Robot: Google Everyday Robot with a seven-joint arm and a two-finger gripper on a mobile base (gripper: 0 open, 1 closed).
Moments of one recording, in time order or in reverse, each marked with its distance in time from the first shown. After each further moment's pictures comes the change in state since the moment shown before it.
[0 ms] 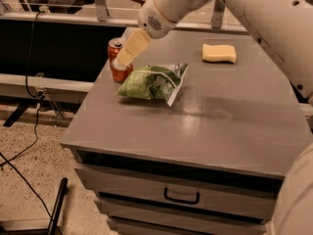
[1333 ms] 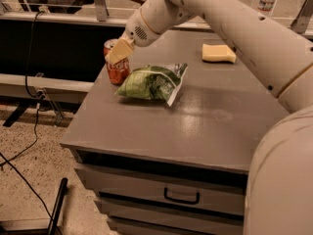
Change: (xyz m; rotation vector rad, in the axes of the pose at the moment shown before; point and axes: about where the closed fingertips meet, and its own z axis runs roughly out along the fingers) arm -0.013 -0.013 0.053 -0.044 -0.091 0.035
